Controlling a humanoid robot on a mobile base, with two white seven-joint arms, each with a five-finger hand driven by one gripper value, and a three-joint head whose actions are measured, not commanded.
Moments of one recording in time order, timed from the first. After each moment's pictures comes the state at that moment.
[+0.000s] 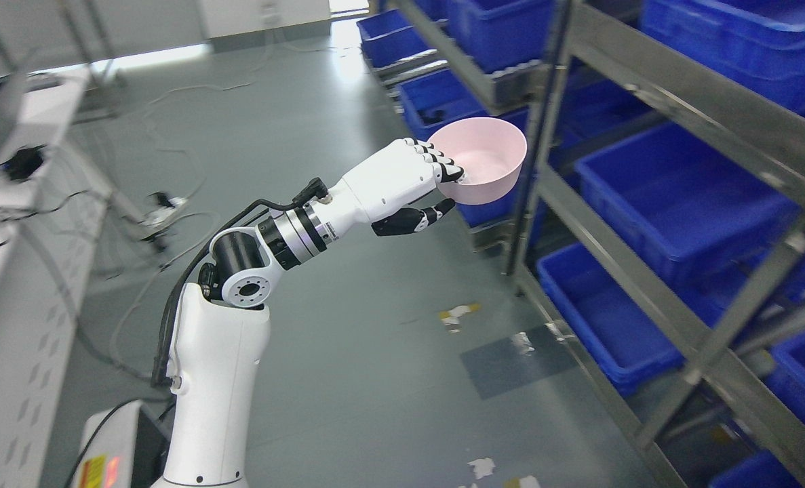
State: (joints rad) left arm -0.48 0.00 -0.04 -1.55 -0.75 -0.79 -0.63; right arm 0.00 0.00 0.20 0.00 0.13 -0.08 -0.05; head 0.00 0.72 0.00
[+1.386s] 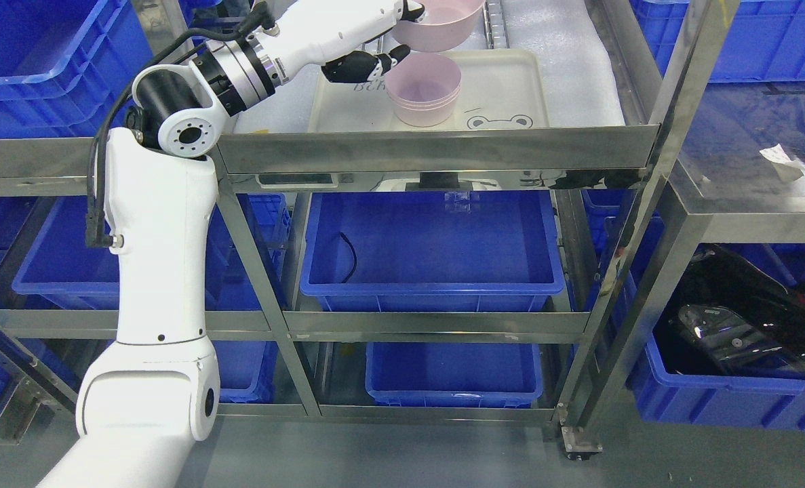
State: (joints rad) left arm -0.93 0.12 0.01 -1.28 -0.88 -0.79 -0.66; right arm 0.00 0.00 0.20 0.00 0.13 -0.08 -0.05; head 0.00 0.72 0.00
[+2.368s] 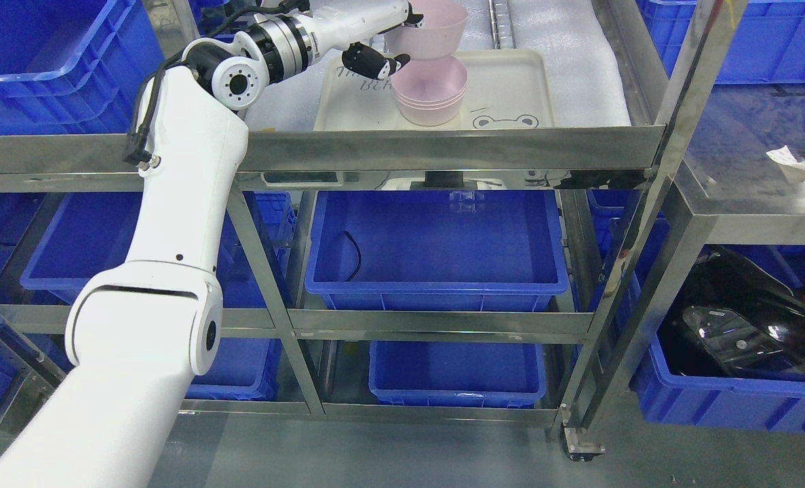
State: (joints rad) left arm -1.20 0.06 -0.12 -0.71 -0.97 -0.63 -0.55; right arm 0.00 0.00 0.20 0.00 0.13 -0.08 -0.05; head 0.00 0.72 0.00
